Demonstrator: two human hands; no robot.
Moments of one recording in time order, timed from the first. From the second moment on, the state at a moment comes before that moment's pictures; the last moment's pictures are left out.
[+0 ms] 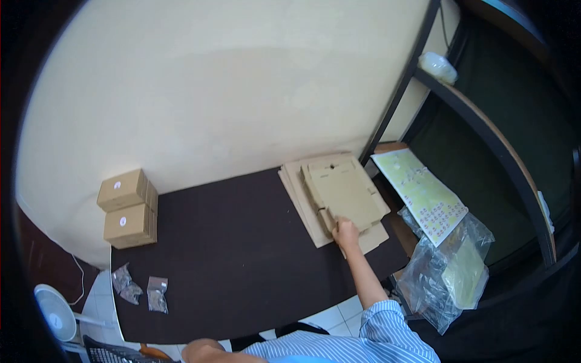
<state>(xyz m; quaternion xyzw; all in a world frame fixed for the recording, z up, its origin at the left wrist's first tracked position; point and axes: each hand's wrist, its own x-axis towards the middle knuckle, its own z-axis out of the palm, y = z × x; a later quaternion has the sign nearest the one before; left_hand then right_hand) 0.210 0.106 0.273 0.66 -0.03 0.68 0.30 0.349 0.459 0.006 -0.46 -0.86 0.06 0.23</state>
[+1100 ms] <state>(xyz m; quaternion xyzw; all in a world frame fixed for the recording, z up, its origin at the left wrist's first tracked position) 0.093 -0.028 -0.040 0.04 0.30 0.77 0.57 0.356 0.162 0.025 -0.10 -0.91 0.06 0.40</state>
